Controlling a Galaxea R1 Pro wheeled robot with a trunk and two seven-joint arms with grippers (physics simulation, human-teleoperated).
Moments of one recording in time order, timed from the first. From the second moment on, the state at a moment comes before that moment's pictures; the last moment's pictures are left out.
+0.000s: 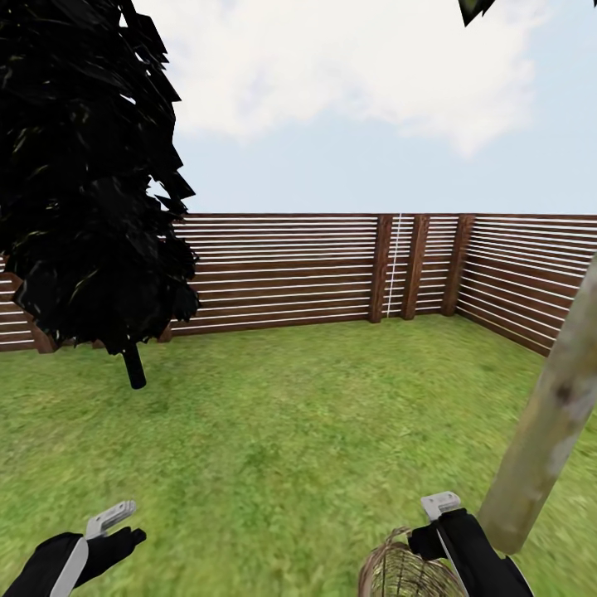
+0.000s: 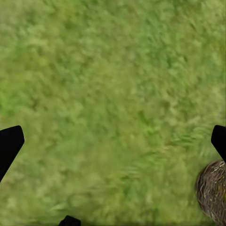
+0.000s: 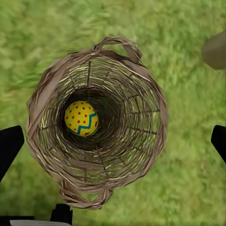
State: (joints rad) left arm -0.36 0.20 0.35 -0.71 0.21 0.63 -0.07; right arm -0.37 -0.04 -0.13 -0.83 0.40 0.71 0.20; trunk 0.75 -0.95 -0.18
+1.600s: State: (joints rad) left arm -0.36 0.20 0.35 -0.71 0.21 0.59 -0.07; right arm -0.37 -0.19 -0.16 -0.83 0.34 0.71 0.29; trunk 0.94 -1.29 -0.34
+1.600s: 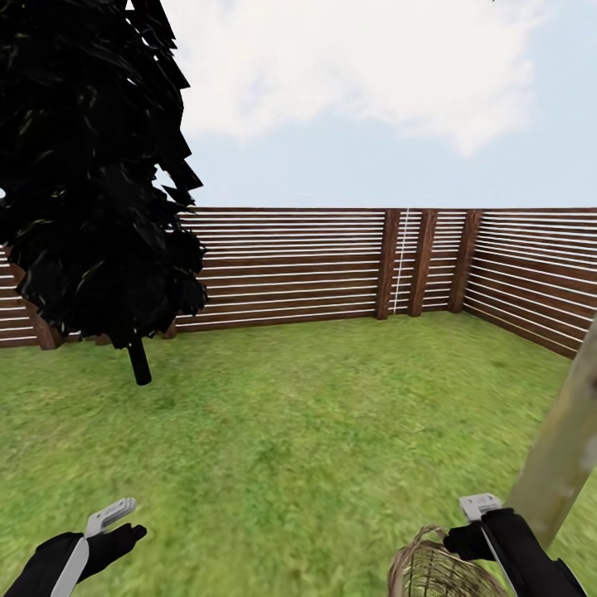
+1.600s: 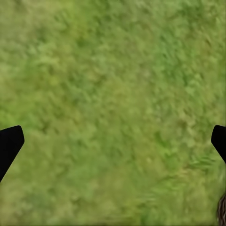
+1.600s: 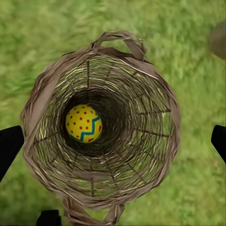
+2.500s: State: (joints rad) left arm -0.36 0.18 0.34 -0.68 0.21 0.59 -0.07; right arm -0.37 -0.19 -0.16 -0.83 0.34 0.71 0.29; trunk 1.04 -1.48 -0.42
